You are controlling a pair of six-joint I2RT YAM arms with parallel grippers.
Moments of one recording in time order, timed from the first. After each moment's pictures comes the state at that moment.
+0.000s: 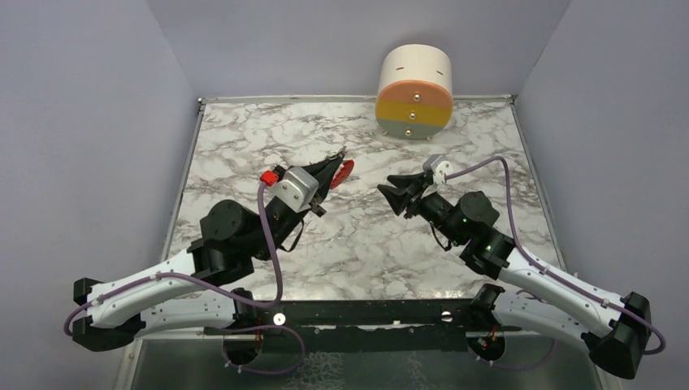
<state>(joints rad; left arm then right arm) -1.24 0.82 0.98 0.23 -0.46 0.36 0.86 0.86 0.65 0.31 0.06 0.03</state>
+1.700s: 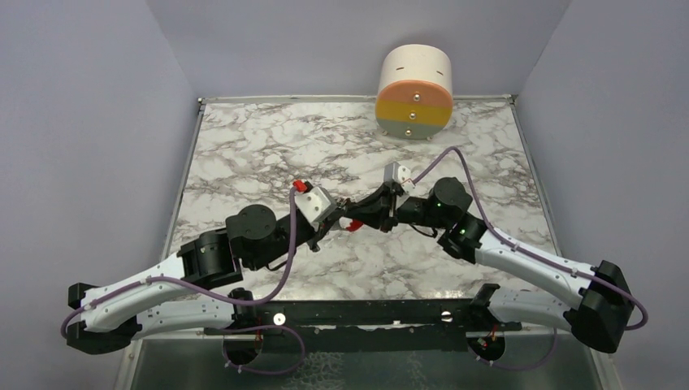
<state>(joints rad) -1.24 0.76 1.02 -0.41 -0.30 0.02 0.85 1.10 0.72 0.47 -0.59 0.05</state>
